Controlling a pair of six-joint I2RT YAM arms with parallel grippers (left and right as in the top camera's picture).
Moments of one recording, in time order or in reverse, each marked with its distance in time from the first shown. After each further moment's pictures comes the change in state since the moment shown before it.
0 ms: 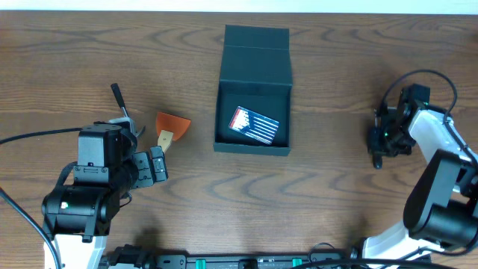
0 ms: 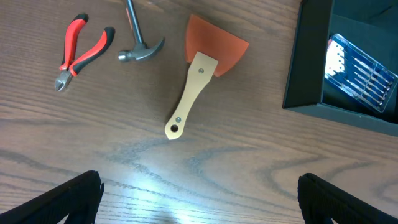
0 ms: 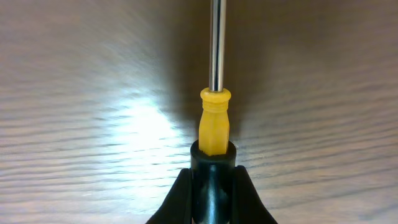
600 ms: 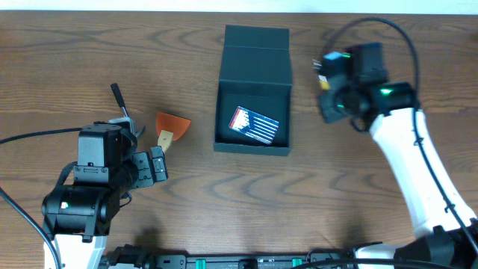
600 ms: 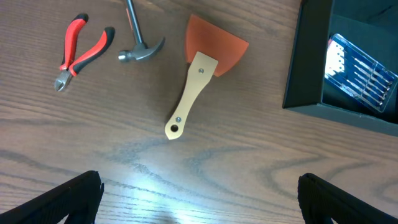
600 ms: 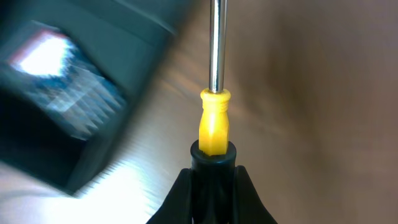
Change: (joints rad) left arm 0.000 0.000 0.000 0.000 0.000 0.000; right arm 0.506 -0.245 0.263 -0.089 -0.008 -0.048
